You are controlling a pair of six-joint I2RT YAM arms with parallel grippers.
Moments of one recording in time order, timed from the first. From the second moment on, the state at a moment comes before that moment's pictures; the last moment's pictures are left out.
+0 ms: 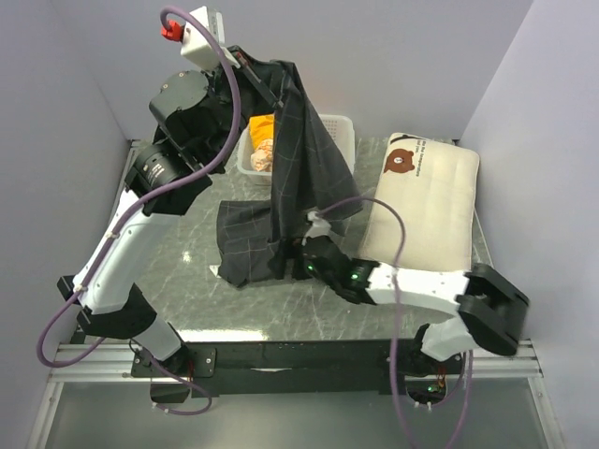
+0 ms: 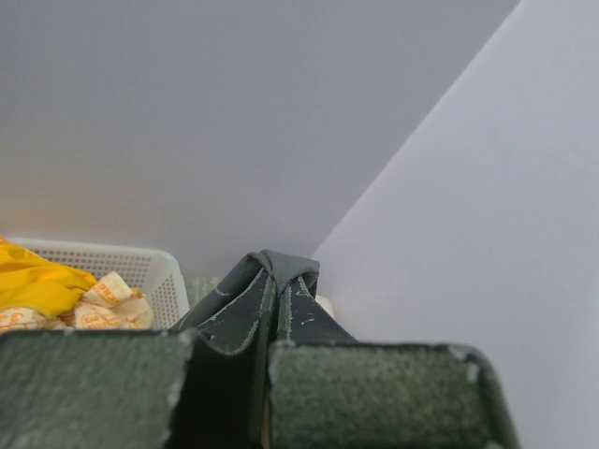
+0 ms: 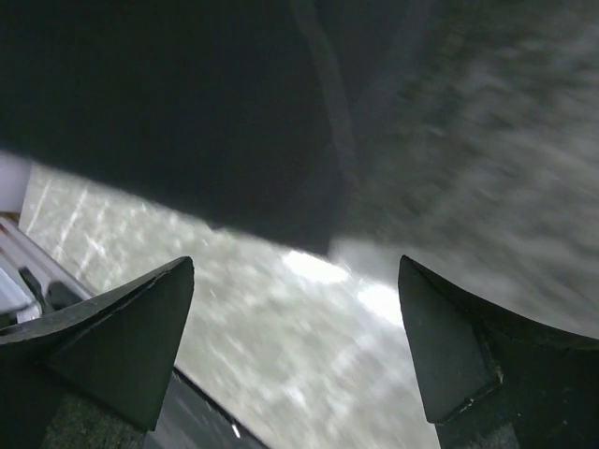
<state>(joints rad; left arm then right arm) -0.86 1.58 2.30 -0.47 -0.47 -0.46 1.03 1.35 0.71 0.13 0.26 0.78</state>
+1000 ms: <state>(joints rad) -0.47 1.19 2.14 -0.48 -0.78 -0.31 0.96 0.93 1.07 -0.45 0.46 0.54</state>
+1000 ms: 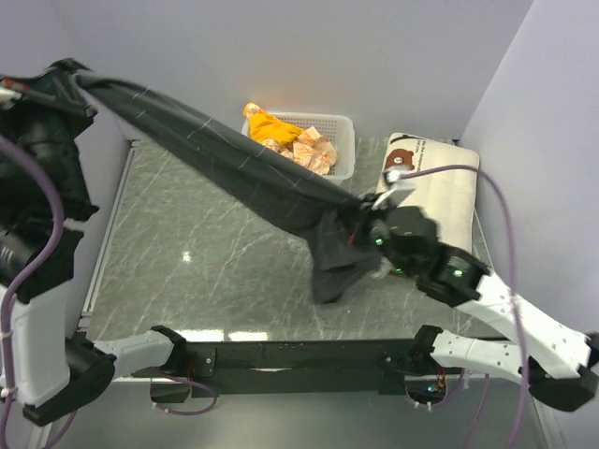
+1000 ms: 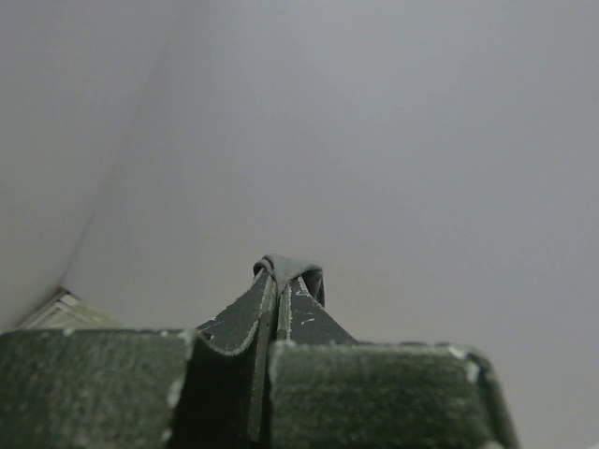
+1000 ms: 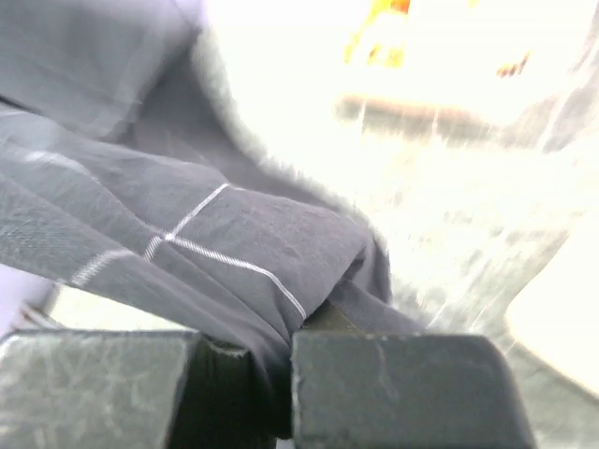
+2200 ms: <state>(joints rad) 0.35 1.24 1.51 -0.48 -0.17 -0.73 0.96 1.51 1.08 -0.35 0.16 0.47</state>
